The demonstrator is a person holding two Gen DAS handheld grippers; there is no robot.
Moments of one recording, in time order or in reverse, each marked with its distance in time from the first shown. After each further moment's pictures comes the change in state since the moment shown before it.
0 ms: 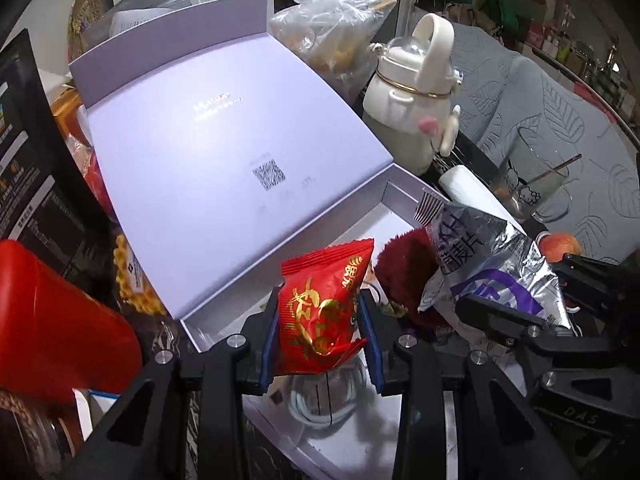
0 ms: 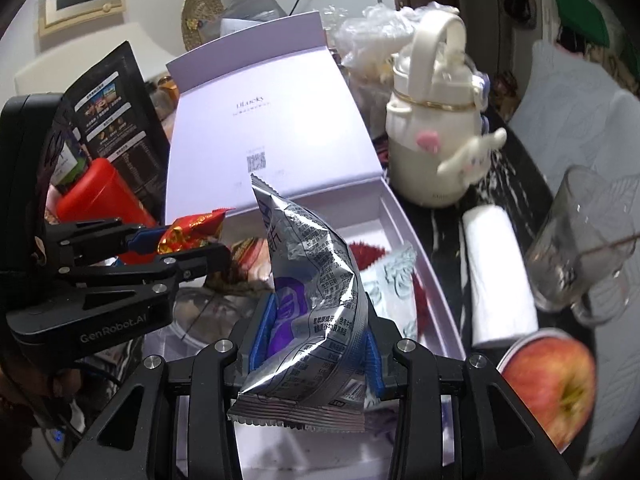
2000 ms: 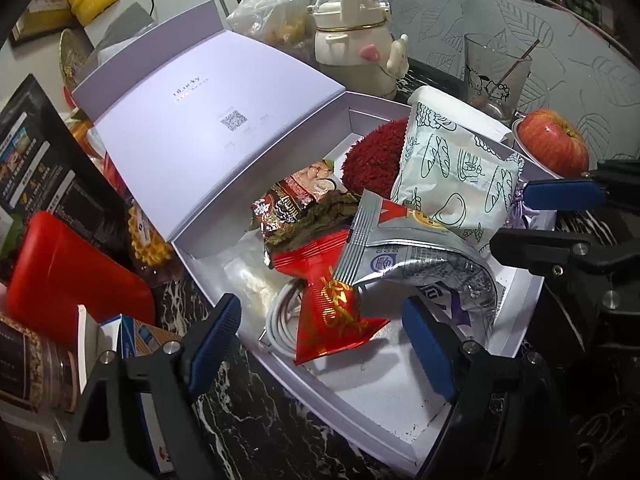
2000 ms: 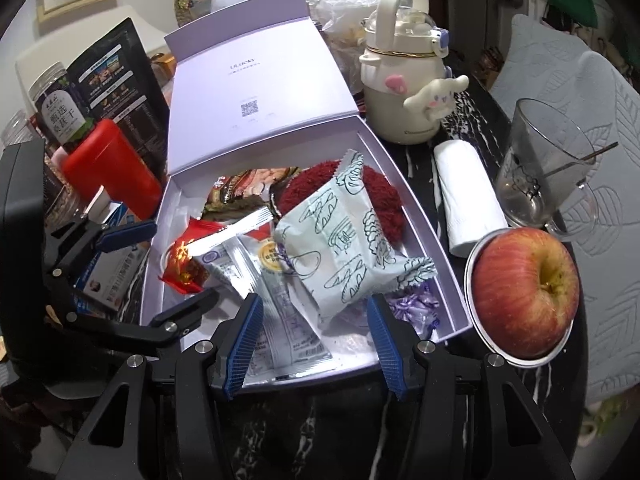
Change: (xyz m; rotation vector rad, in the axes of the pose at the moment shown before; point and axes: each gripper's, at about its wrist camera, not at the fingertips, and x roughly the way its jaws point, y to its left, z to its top) left arm -0.014 -0.044 -0.064 0.205 0.026 0.150; right arm -0.031 -0.001 -0.040 0.024 0.093 -0.050
